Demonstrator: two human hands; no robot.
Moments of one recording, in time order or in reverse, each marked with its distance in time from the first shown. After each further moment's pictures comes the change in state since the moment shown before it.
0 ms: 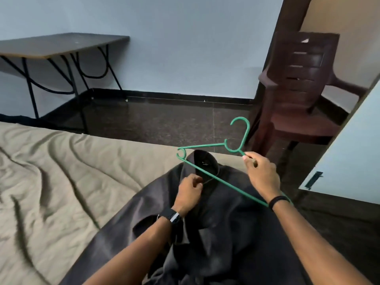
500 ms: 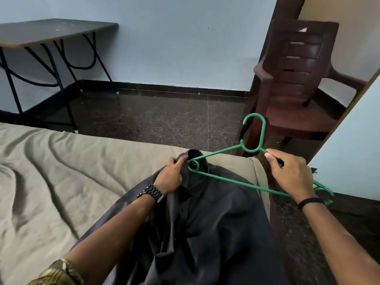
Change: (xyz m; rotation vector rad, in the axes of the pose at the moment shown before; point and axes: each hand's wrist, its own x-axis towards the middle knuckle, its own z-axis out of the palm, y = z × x) left_hand 0.075 -0.004 -0.022 0.575 -0.112 0.245; right_hand 0.038 0.054 -0.055 -0.204 0.119 -0.137
